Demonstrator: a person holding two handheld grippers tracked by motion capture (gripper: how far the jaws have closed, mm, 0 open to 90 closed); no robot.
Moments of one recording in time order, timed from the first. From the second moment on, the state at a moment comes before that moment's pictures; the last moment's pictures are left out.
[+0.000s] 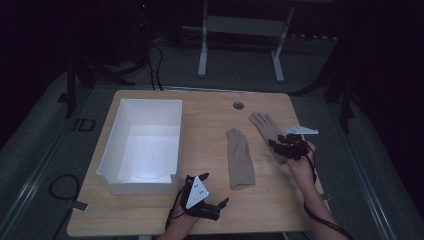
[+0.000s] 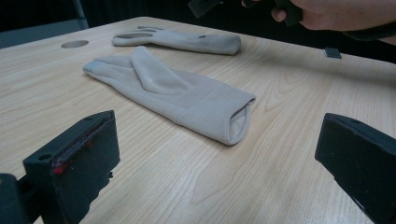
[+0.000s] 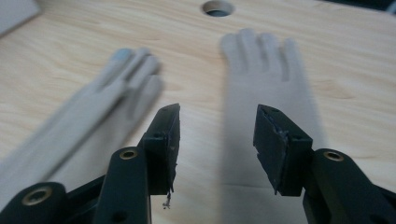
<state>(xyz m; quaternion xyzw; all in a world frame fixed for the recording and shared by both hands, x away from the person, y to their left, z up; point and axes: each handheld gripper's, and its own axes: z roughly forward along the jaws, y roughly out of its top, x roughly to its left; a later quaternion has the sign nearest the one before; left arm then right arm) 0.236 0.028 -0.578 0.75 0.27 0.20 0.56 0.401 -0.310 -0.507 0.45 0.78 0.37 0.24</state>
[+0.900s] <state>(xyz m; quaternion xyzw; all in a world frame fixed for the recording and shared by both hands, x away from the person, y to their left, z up) 0.237 0.029 -0.578 0.75 0.28 0.20 0.57 0.468 -0.340 -0.532 0.48 0.77 0.36 0.21</state>
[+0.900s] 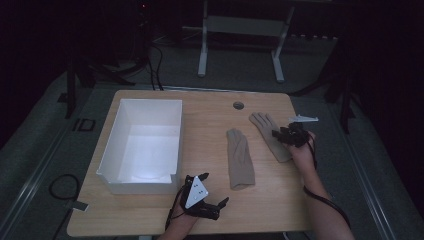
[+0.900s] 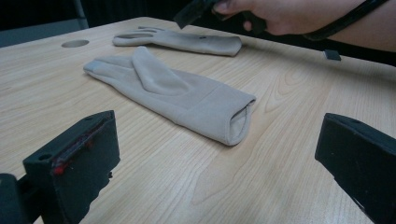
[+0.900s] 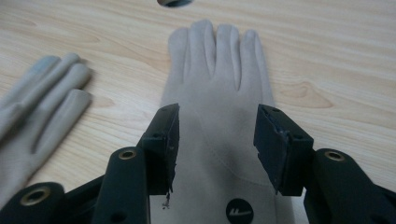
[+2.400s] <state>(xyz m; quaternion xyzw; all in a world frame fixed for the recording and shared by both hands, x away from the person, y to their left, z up) 0.237 0.029 -0.578 0.75 0.28 0.20 0.57 0.389 -0.345 -0.485 0.59 0.68 0.35 0.26</state>
